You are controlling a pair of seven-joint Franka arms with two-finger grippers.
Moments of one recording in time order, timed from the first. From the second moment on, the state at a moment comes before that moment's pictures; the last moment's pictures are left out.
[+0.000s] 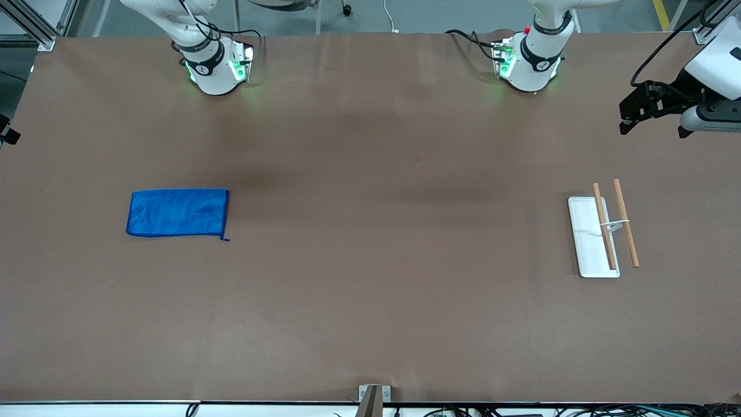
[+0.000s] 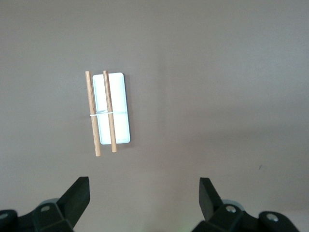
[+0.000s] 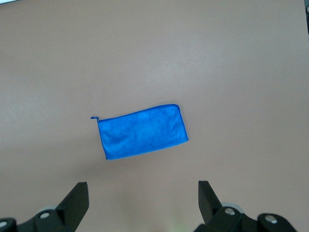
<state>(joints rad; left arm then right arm) 0.01 -0.06 -0.14 -1.53 0.03 1.51 -0.02 -0.11 0.00 -0.06 -1.42 -0.02 1.43 0.03</state>
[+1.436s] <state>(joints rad) 0.01 -0.06 -0.14 -1.52 0.03 1.51 -0.02 -0.13 0.28 -0.06 -2.32 -0.02 2.54 -0.20</state>
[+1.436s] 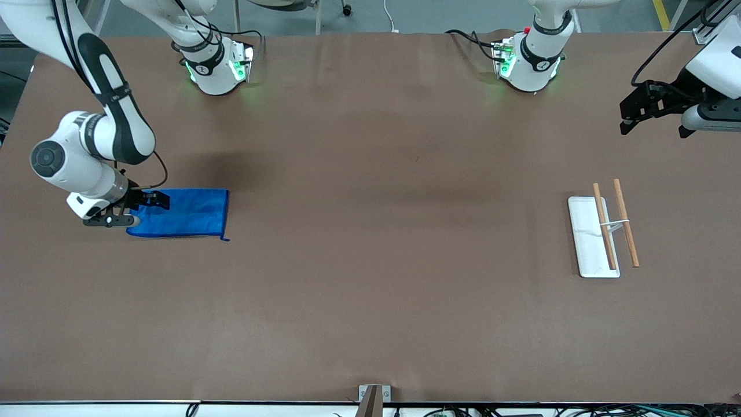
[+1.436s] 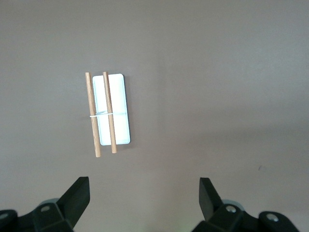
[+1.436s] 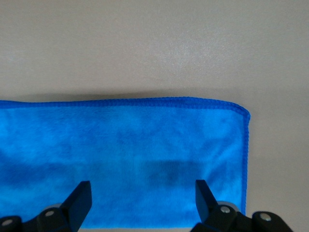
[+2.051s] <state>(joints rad) 0.01 -0.06 -0.14 -1.52 0.03 1.51 -0.02 -0.13 0.35 -0.06 -2.33 -0.02 2.67 -0.20</state>
